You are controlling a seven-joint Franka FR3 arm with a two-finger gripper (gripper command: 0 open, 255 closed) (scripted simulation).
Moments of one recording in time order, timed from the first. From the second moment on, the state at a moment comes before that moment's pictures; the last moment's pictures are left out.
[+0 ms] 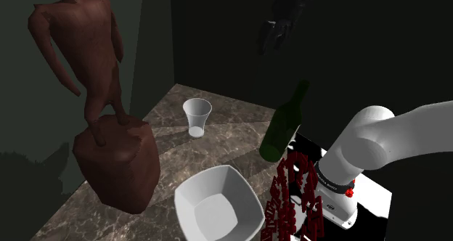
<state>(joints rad) 0.00 -0.72 0.17 -2.29 0.03 1.70 0.13</state>
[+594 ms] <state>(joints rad) 0.01 -0.48 0.37 -2.25 0.01 1.84 0.32</state>
